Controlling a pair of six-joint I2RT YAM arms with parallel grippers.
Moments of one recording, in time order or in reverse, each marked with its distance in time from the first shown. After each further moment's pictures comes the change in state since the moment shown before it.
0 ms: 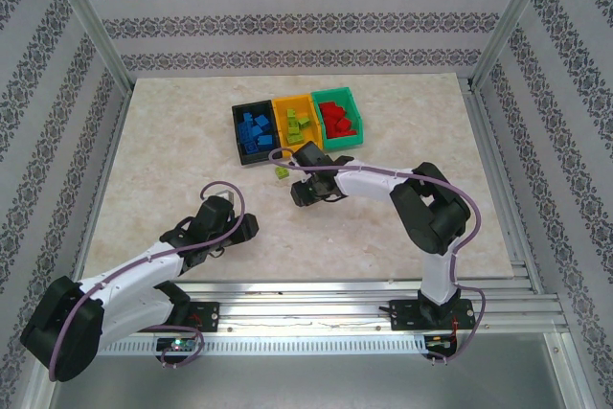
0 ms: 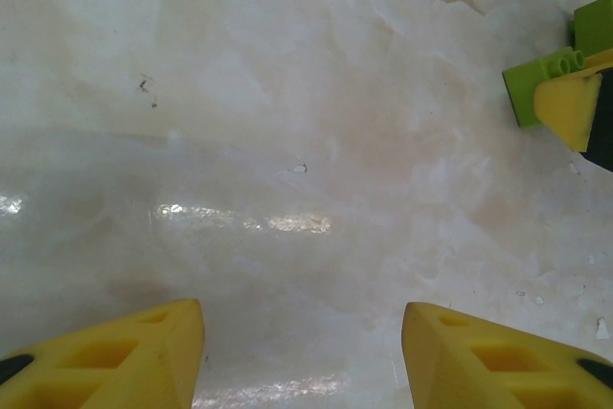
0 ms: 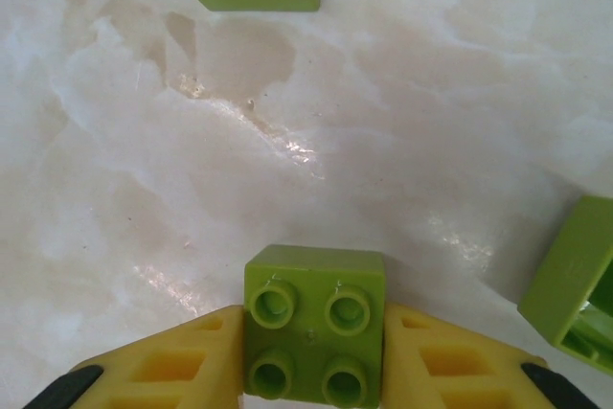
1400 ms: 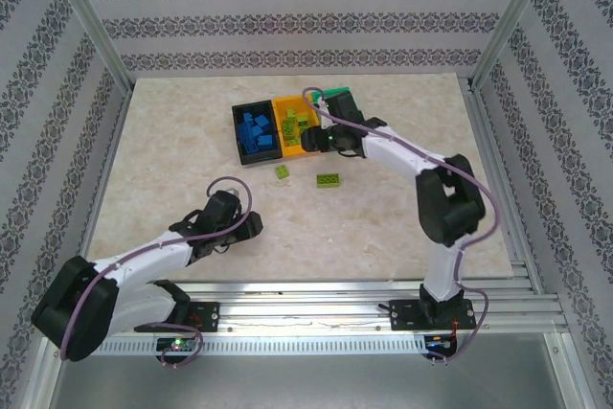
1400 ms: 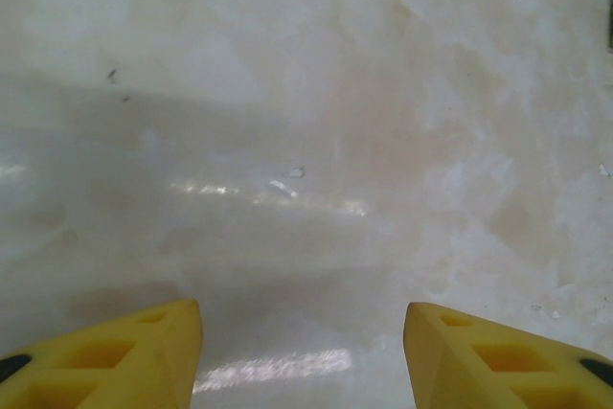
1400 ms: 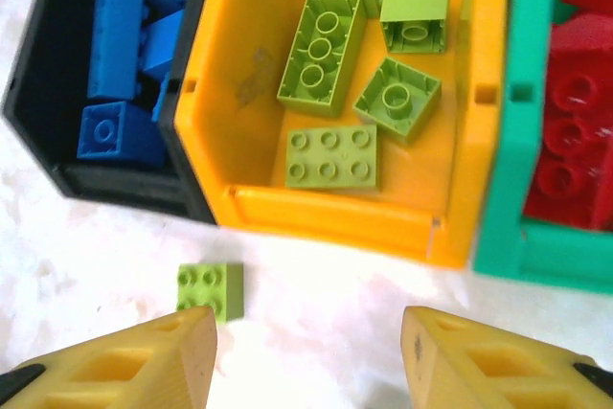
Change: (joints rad) left arm 0.000 0.157 0.077 0.007 0.024 -0.017; right arm -0.237 -0.063 0.174 0.055 -0.138 0.024
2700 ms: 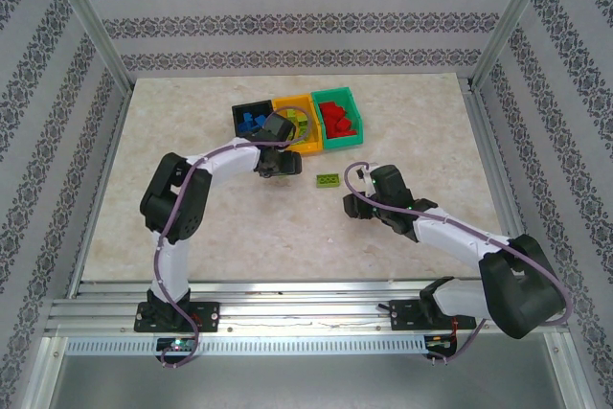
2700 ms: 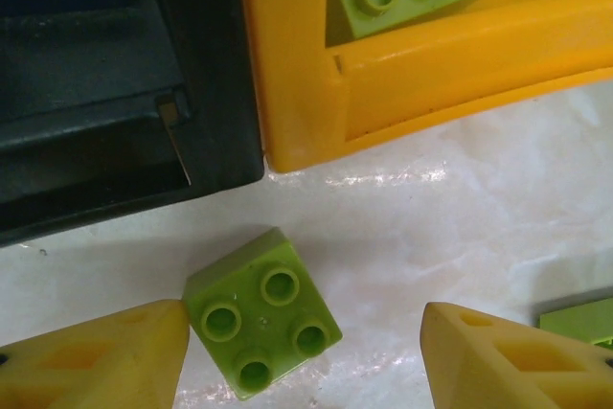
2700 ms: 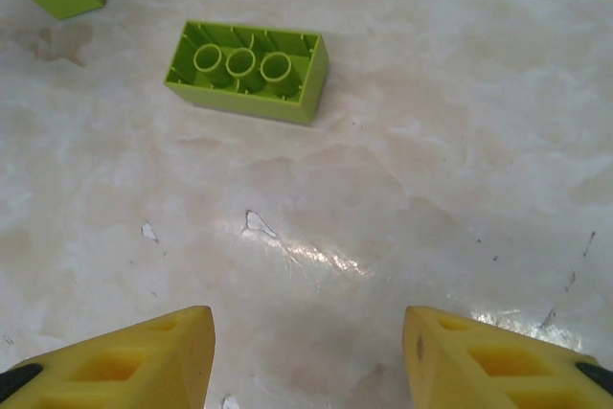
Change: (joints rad) left arm 0.055 0.858 1.012 -0.362 -0.017 0.277; right arm -0.006 -0.603 -0.855 0.258 0.124 -0.031
